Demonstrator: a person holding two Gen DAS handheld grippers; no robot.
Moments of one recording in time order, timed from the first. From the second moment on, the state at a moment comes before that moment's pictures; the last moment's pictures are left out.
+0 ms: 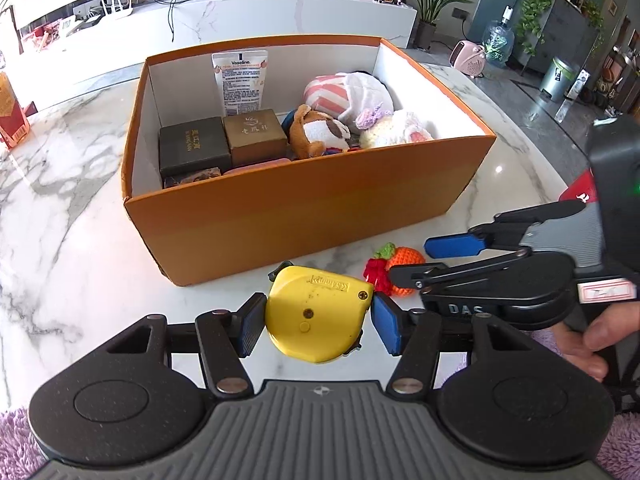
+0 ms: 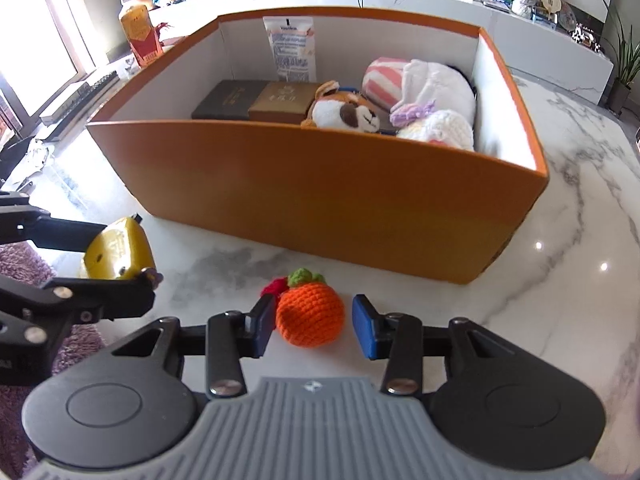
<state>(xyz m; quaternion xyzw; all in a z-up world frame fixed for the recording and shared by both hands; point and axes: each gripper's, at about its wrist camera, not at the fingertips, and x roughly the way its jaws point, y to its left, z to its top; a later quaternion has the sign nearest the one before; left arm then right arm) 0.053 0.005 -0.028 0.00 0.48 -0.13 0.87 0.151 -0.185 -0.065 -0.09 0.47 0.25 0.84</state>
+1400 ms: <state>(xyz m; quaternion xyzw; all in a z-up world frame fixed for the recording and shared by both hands) 0.178 0.044 0.021 0.05 0.42 -0.13 0.90 0.288 -0.121 0.019 -0.15 0.39 0.31 0.85</state>
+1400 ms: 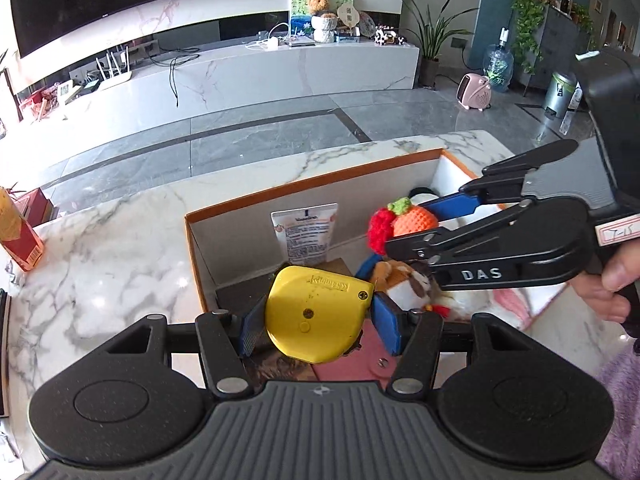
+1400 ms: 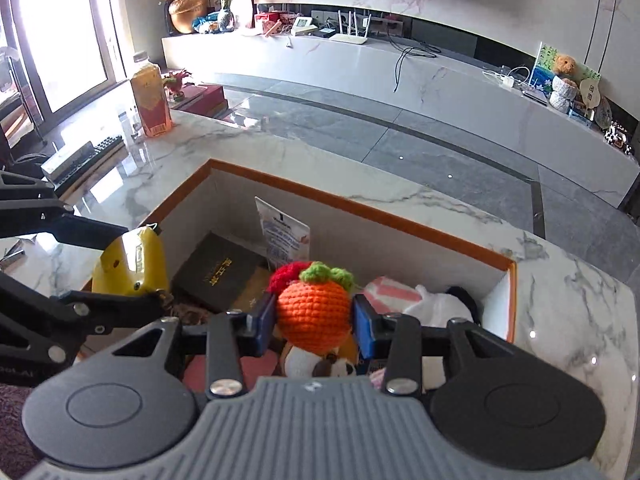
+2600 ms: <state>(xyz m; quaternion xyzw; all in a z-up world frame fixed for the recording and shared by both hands) 0.244 0.020 -0.028 0.25 0.45 -0.10 0.85 0.313 -0.114 -0.019 -0.15 0.40 0.28 0.86</state>
